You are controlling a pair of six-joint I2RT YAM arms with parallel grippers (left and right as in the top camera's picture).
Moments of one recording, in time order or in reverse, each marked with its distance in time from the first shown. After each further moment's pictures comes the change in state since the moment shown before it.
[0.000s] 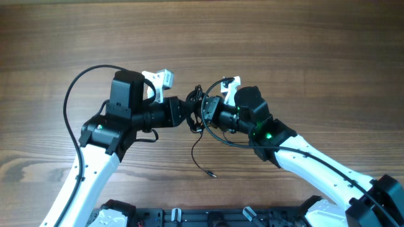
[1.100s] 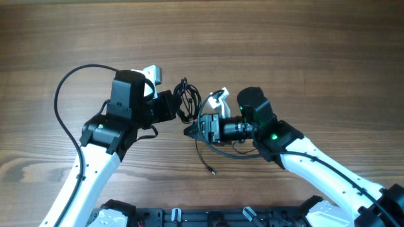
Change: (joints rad) left arm 0.000 0.005 -0.004 0.016 -0.270 -0.069; right arm -0.018 -0.056 0.004 -0.180 -0.406 -0.162
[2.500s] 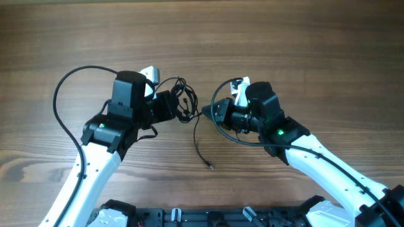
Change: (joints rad) left arm 0.000 0.008 -0.006 -0.013 -0.047 -0.015; right arm -0.074 -0.003 0.005 -0.035 0.302 0.049
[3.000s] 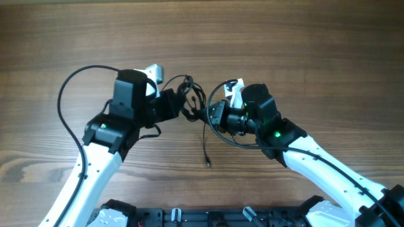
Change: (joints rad) left arm -0.023 0.000 0.000 0.058 0.075 -0.049; right arm 0.037 0.000 0.000 0.045 -0.036 0.043
